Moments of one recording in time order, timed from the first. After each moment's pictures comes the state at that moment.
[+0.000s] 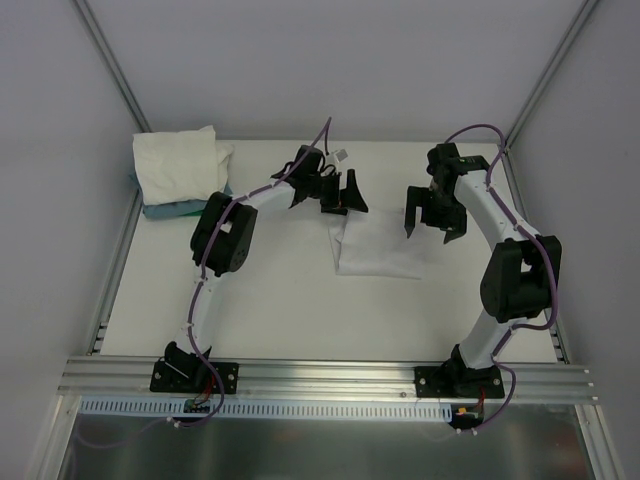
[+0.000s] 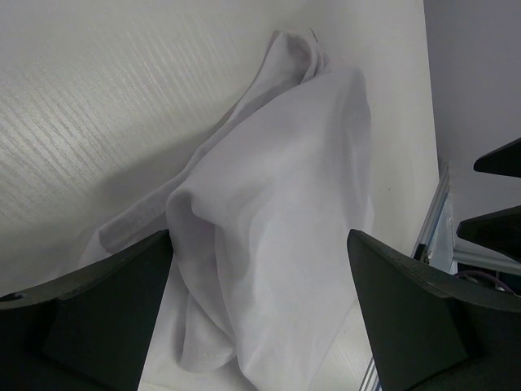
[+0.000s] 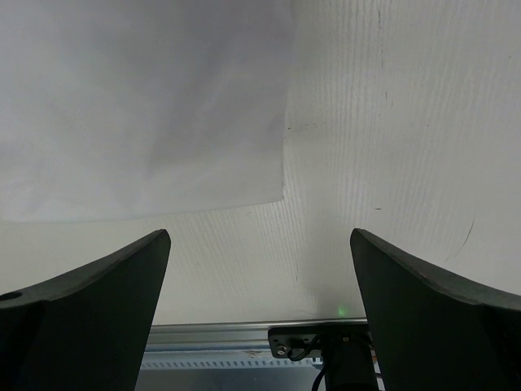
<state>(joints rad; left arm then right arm) -0.49 2.34 1.76 -0.10 0.72 -0.56 0.19 1.75 1.51 -1.14 0.04 0.30</state>
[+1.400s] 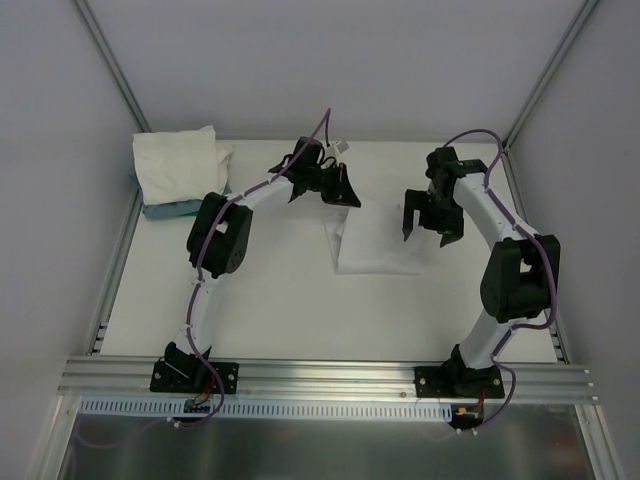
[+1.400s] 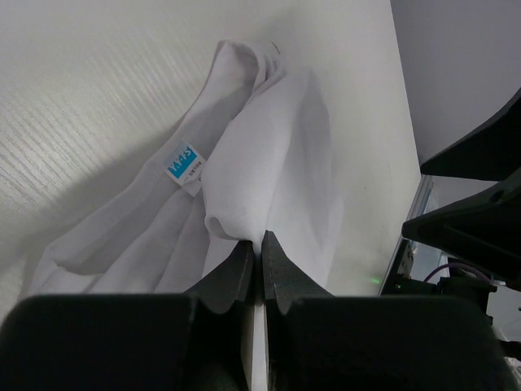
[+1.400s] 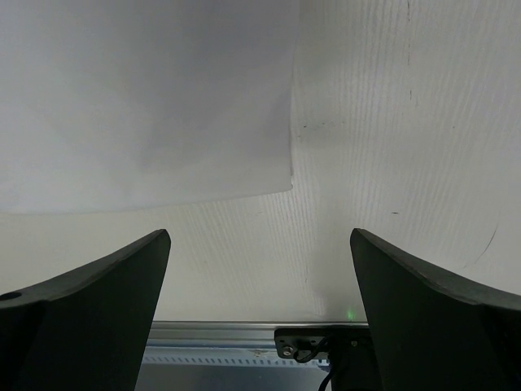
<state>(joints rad) -0.50 2.31 1.80 -0.13 0.75 -0.56 0.19 1.75 1.48 -1.11 0.00 0.30</state>
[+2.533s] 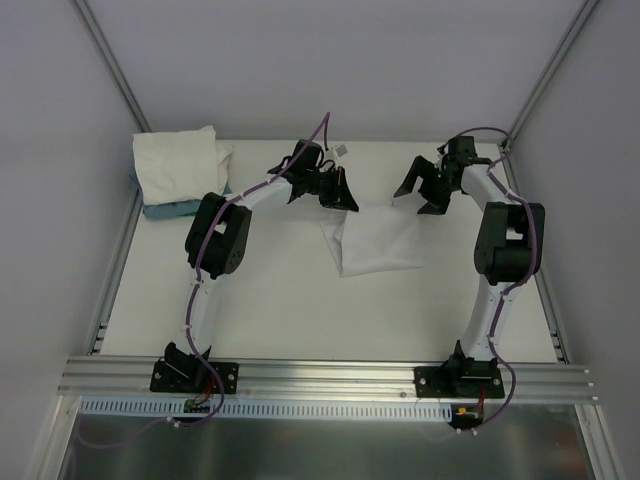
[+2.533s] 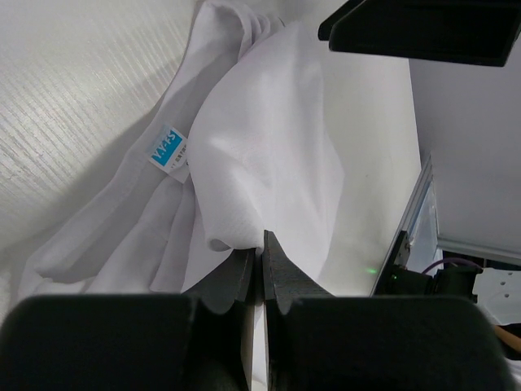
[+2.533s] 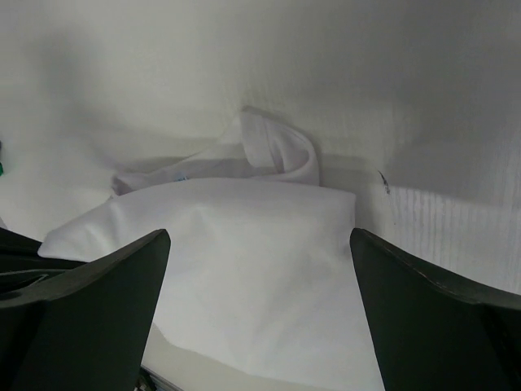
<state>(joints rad) -0.50 2.29 1.77 -0.17 0.75 -0.56 0.01 2.07 1.60 -0.64 -0.43 0.43</state>
